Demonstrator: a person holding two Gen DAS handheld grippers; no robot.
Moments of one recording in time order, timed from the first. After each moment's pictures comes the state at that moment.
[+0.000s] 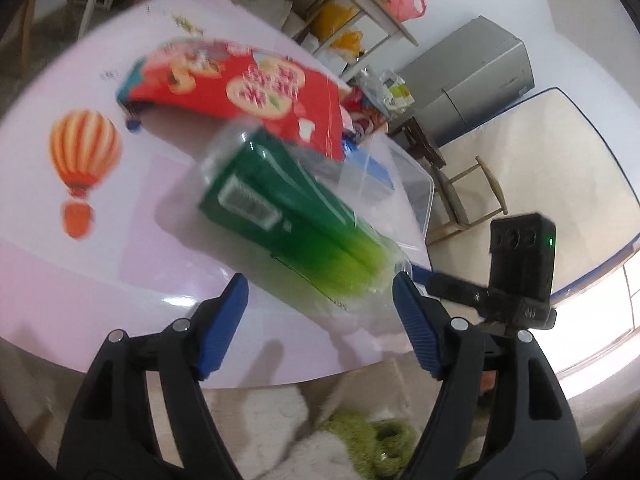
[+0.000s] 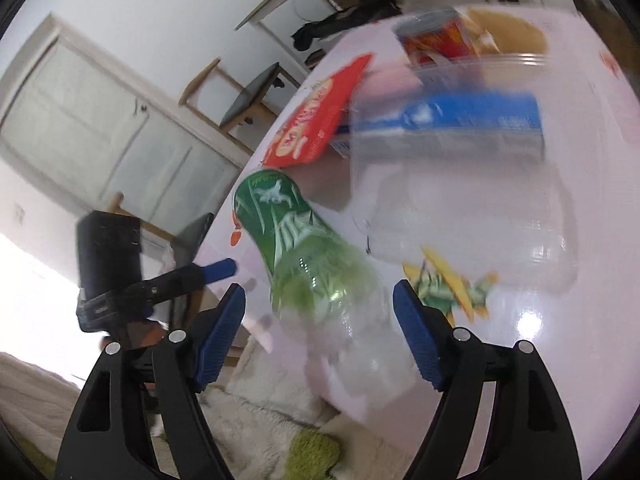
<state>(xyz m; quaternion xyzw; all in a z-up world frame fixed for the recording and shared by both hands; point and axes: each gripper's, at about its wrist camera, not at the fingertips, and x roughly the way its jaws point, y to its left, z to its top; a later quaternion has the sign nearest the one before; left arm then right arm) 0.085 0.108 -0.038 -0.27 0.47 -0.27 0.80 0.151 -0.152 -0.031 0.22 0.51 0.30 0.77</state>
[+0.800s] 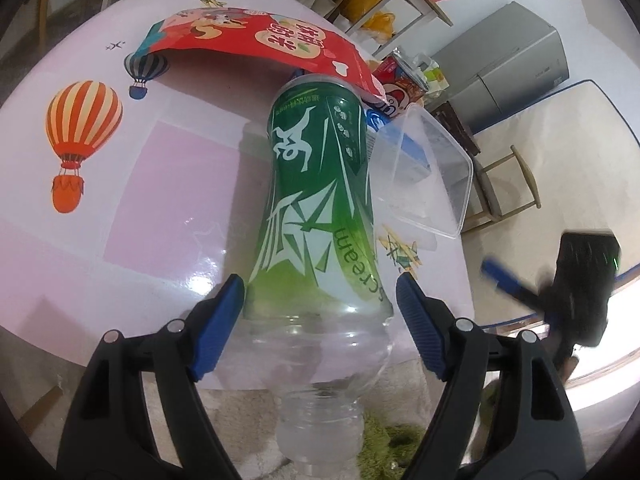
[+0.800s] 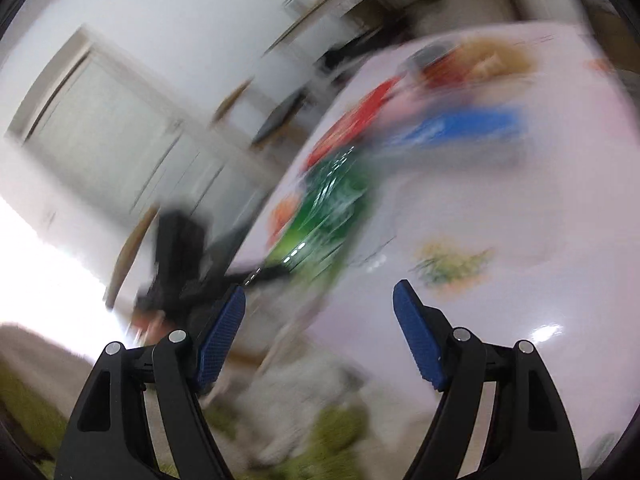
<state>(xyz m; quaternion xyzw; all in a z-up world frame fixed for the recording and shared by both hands) 0.100 0.076 -0.058 -0.23 0.51 -0.22 0.80 0.132 -0.204 0.003 0.25 0.45 0.27 0.82</state>
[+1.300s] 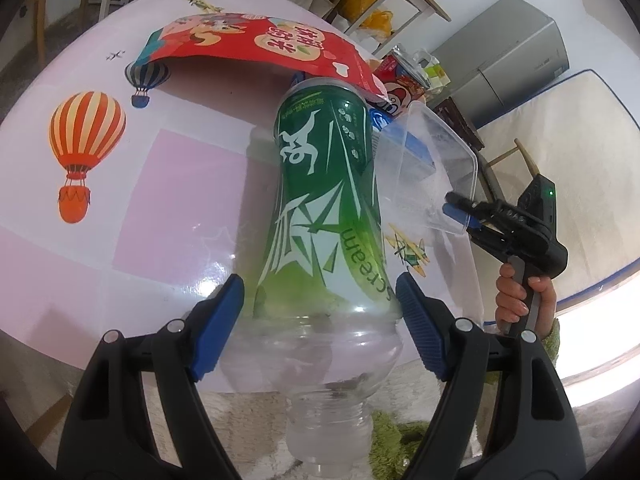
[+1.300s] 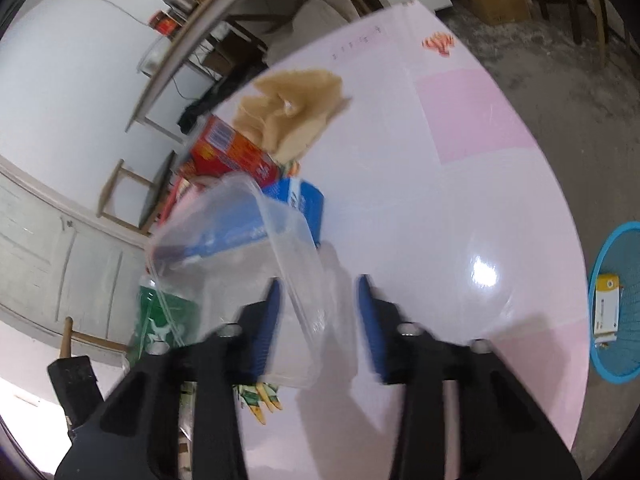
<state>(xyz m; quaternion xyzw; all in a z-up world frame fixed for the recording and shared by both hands) 0.097 0.081 -0.056 -0.21 0.51 -0.22 0.80 0.208 -0.259 -0.061 0.29 0.50 0.11 0.81</state>
